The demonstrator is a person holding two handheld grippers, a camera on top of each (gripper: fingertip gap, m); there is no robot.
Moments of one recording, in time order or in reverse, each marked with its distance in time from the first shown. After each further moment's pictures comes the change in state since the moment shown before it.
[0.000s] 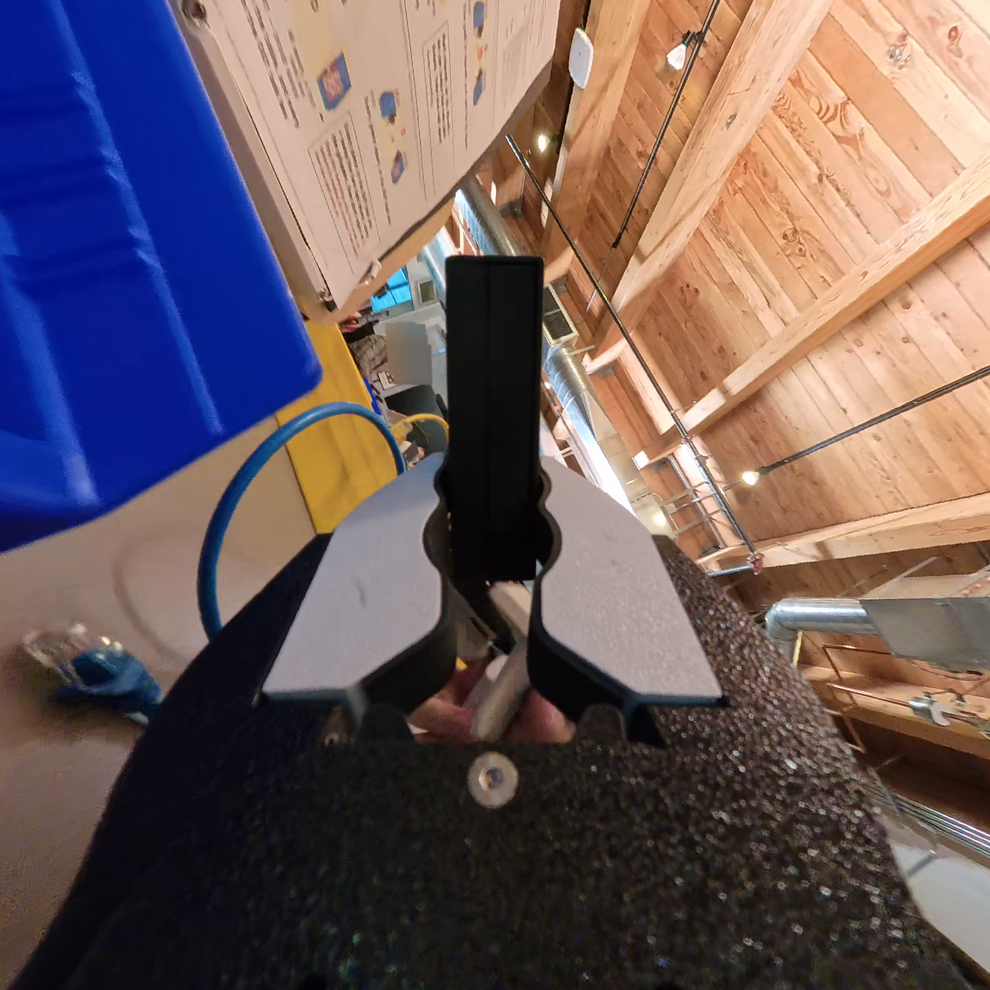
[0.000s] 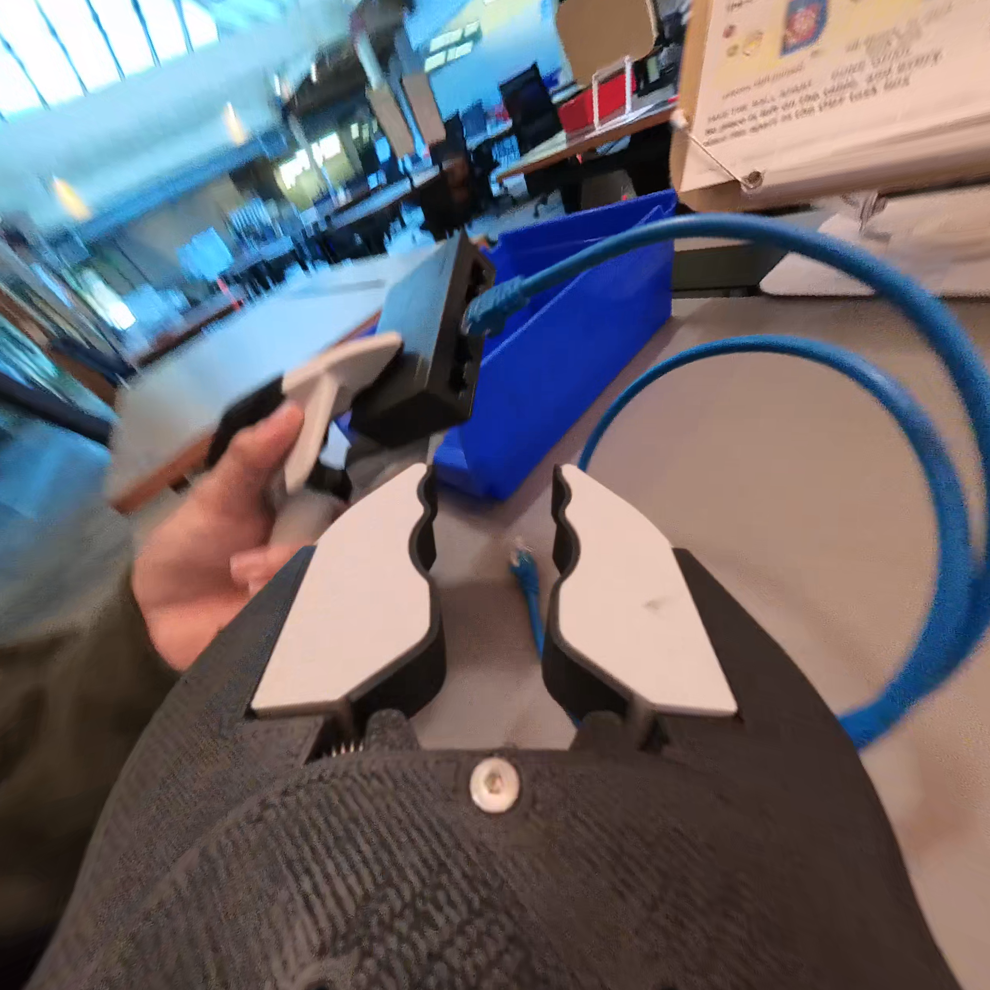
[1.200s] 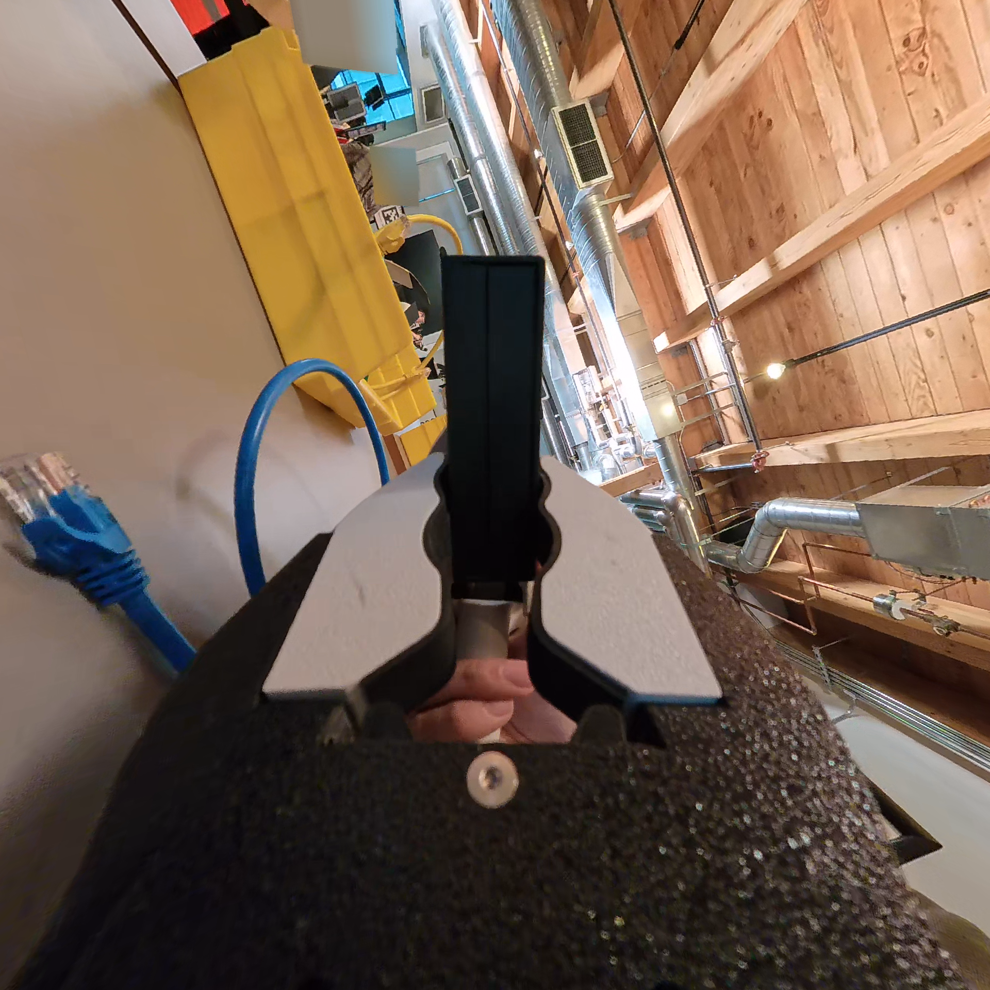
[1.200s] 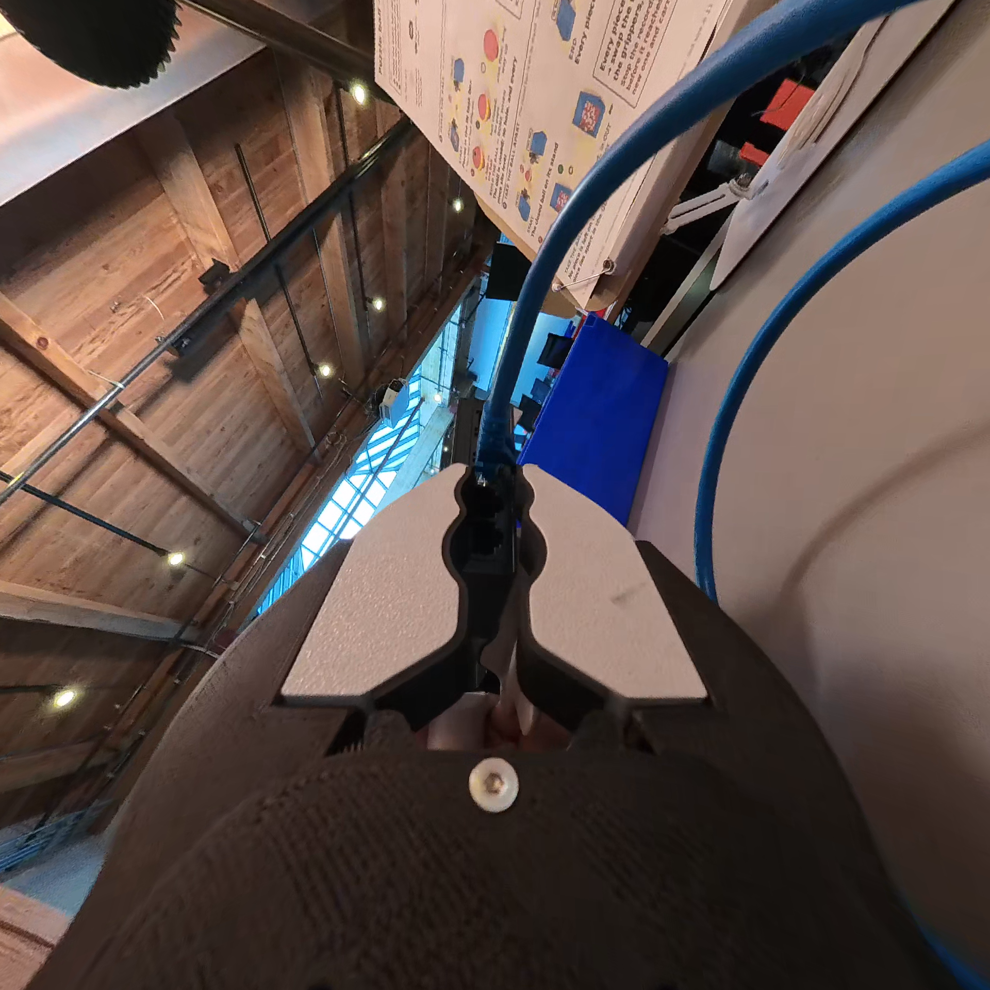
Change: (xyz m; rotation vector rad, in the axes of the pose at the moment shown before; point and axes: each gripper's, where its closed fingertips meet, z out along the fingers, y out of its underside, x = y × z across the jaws) left arm -0.017 0.106 0.027 -0.279 -0.038 -0.061; right arm 0.040 -0.007 -0.048 0.487 -0.076 0.766
